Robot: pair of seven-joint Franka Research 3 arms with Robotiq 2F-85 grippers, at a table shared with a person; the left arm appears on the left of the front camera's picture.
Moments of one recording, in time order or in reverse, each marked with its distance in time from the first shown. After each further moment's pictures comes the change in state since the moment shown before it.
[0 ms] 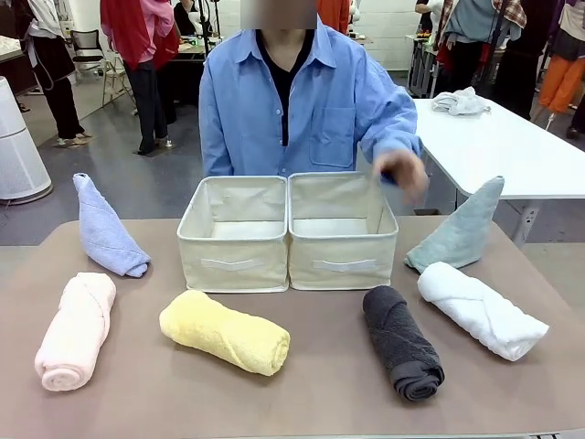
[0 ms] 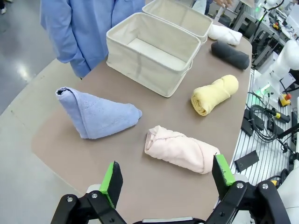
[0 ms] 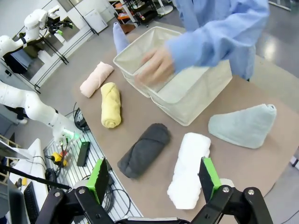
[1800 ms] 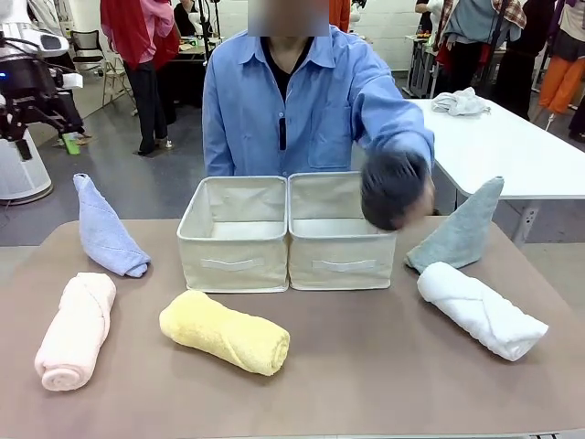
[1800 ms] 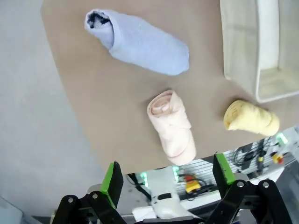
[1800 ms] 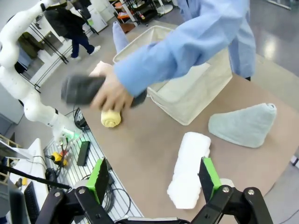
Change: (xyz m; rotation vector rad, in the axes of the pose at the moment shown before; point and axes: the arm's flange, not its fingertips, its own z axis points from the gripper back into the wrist) left arm 0.187 0.059 -0.185 0.418 0.751 0.925; right arm 0.000 -0.001 -0.001 0.000 0.005 -0.003
